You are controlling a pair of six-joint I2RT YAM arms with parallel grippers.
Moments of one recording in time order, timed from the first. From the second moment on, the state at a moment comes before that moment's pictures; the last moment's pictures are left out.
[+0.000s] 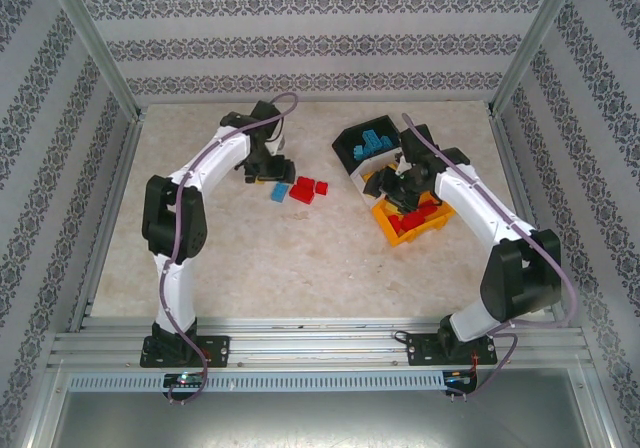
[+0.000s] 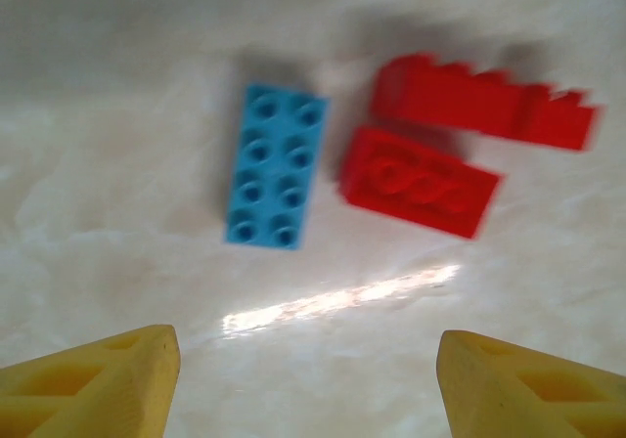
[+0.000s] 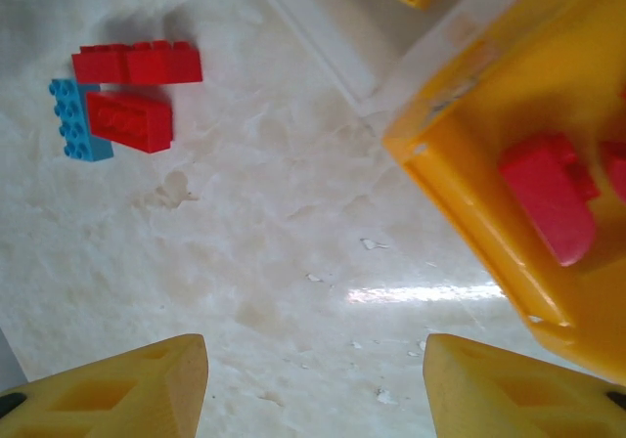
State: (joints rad) left arm -0.32 2.07 1.82 -1.11 0.15 -0.26; right arm 0.27 1.54 1.26 -0.89 -0.37 0.71
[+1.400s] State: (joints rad) left arm -0.31 2.32 1.93 -1.05 0.11 -0.11; right arm 0.27 1.57 1.33 -0.95 -0.33 0.71
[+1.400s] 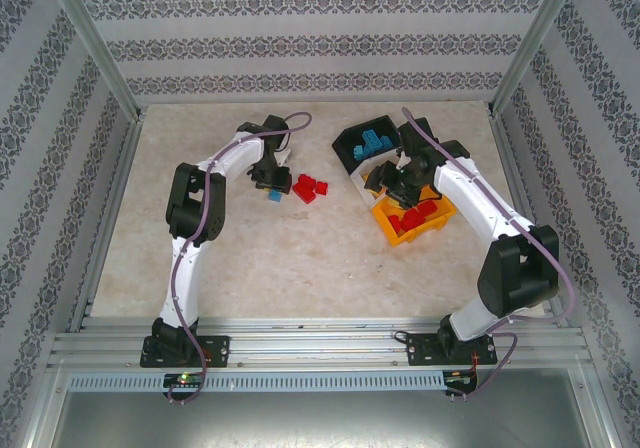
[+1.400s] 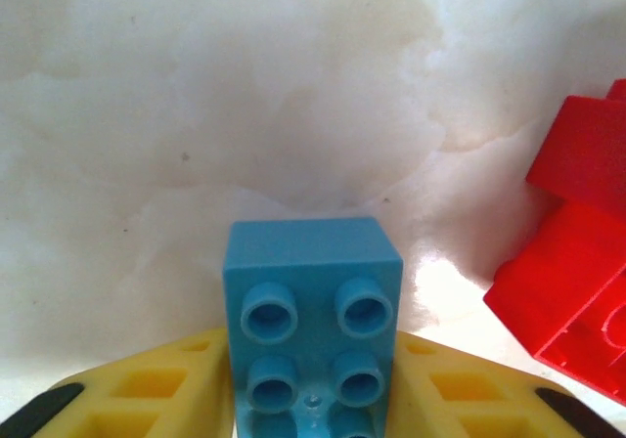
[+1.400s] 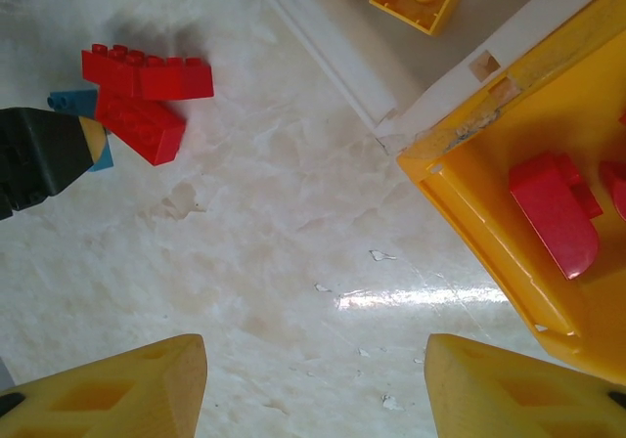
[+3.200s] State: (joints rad) left arm -0.15 2.03 1.59 -0.38 0.84 -0.85; right arm 0.26 1.49 1.27 -0.93 -0.32 0.78
